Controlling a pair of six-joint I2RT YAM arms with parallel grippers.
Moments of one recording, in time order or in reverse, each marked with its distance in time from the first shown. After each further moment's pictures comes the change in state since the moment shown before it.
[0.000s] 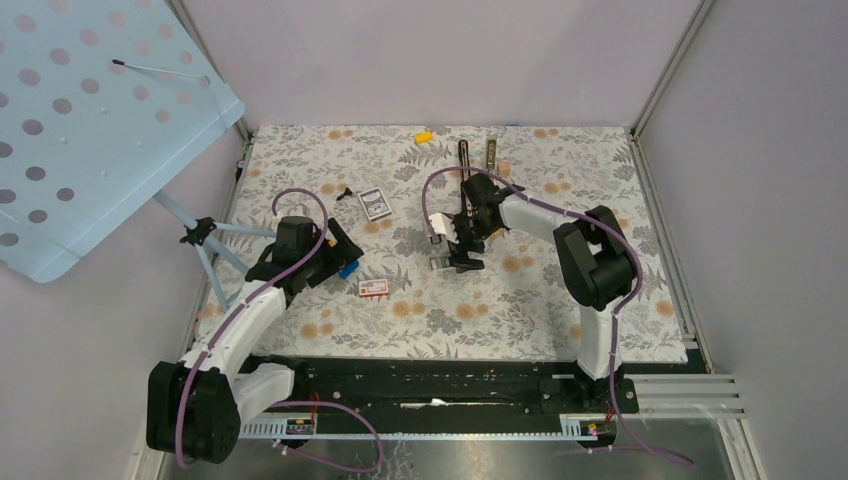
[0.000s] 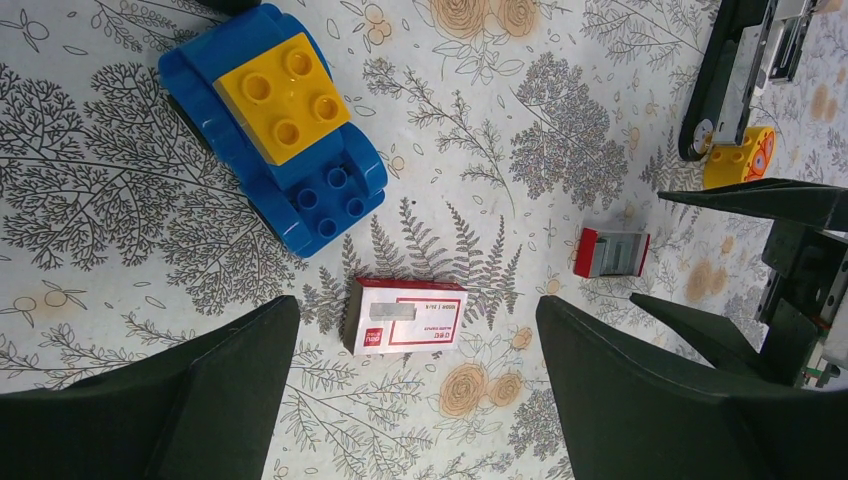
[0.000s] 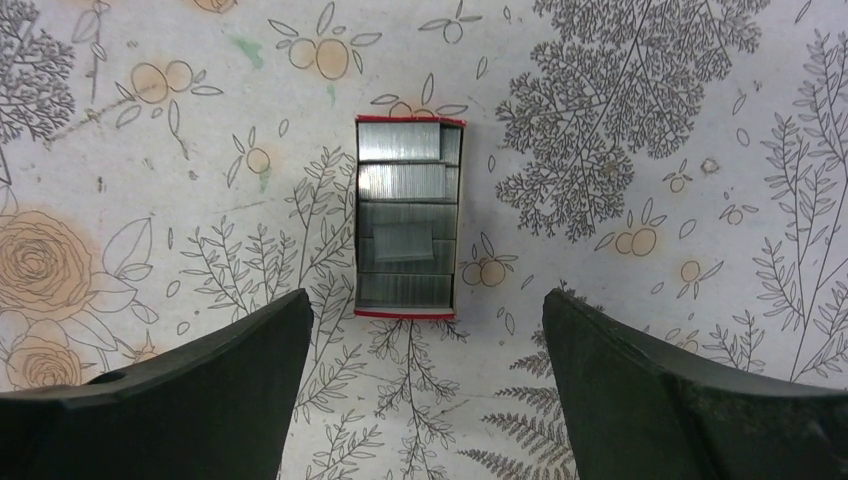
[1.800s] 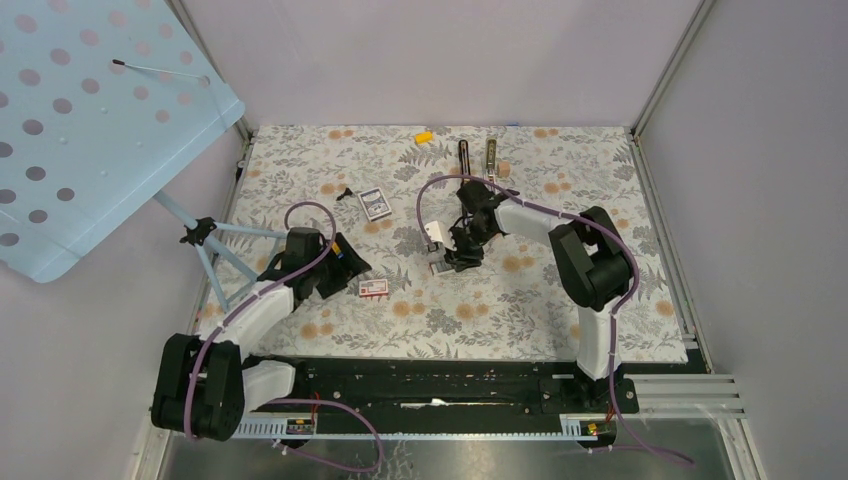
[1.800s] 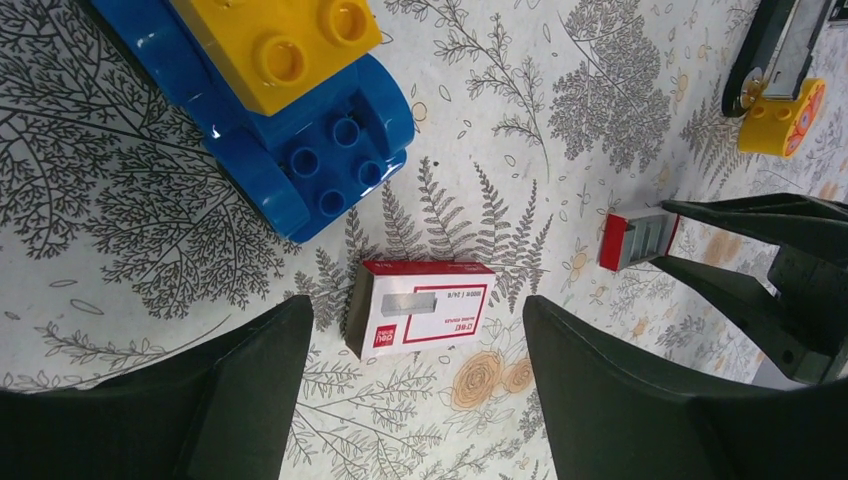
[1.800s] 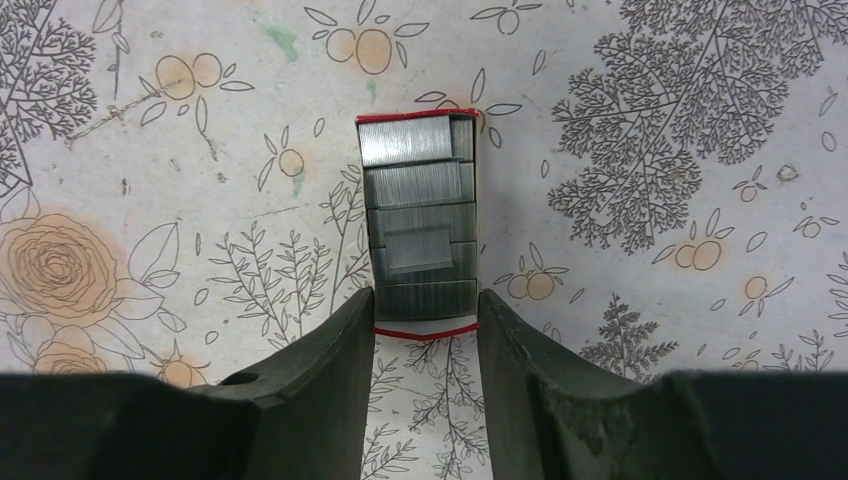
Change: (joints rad) left arm 0.006 0.090 -0.116 0.140 0.112 -0.043; right arm 0.031 0.017 -0.010 -0.014 0.055 0.013
